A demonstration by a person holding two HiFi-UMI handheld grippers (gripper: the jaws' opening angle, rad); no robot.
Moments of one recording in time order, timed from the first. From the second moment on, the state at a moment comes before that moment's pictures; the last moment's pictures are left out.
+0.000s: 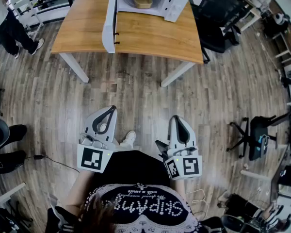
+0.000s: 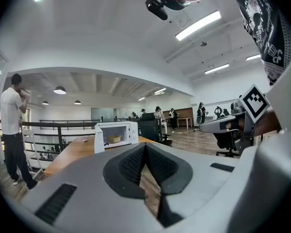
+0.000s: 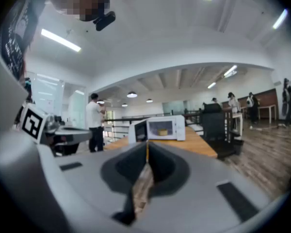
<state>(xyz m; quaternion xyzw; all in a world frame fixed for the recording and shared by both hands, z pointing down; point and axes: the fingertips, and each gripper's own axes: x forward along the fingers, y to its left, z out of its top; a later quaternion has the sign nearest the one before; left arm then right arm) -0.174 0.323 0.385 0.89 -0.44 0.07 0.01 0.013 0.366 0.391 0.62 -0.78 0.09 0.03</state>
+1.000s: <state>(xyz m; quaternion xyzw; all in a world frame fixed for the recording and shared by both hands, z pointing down) -0.161 0.305 0.372 0.88 -0.46 0.05 0.00 0.018 0.359 0.381 0.63 -0.77 0.06 0.04</state>
